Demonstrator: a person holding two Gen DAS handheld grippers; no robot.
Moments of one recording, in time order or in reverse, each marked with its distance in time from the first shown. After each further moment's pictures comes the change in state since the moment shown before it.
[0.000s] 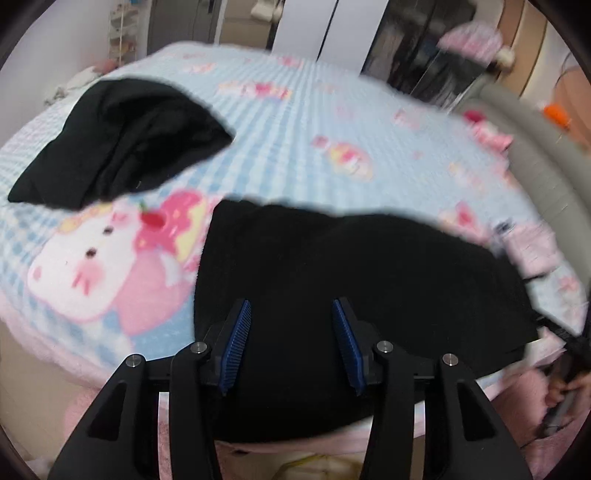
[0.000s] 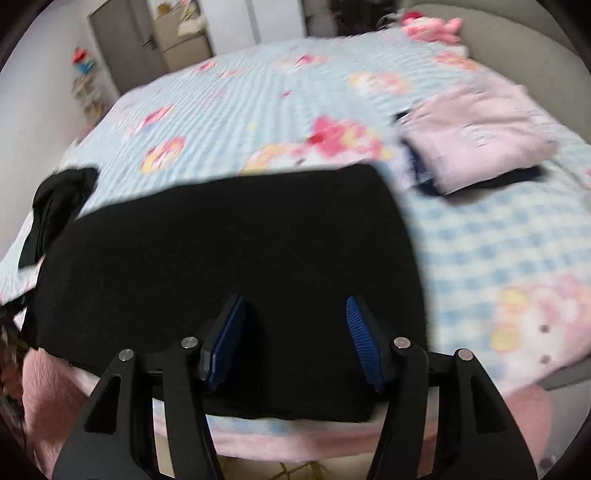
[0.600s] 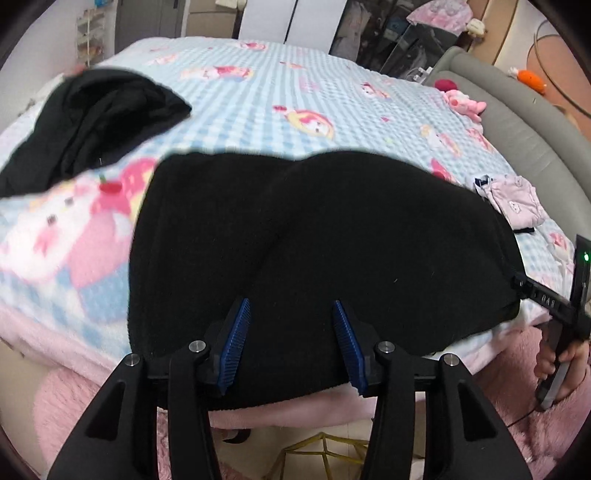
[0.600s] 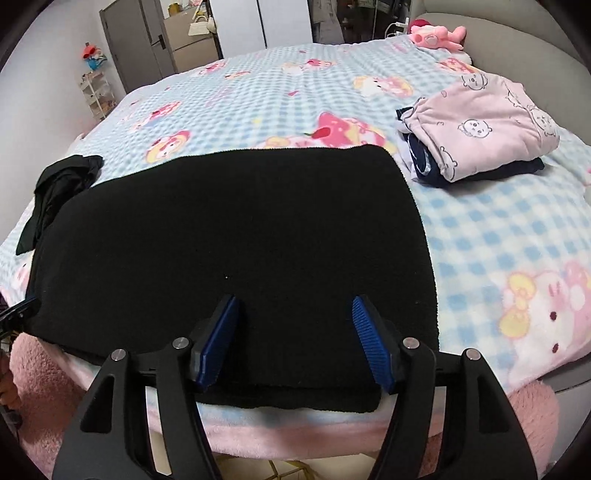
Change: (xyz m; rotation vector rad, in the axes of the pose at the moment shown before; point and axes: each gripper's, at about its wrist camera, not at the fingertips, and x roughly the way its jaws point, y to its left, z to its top) left arm 0.010 -0.028 -0.039 0.142 0.104 0.065; right arm 0.010 0.016 -0.029 -0.048 -0.004 0.002
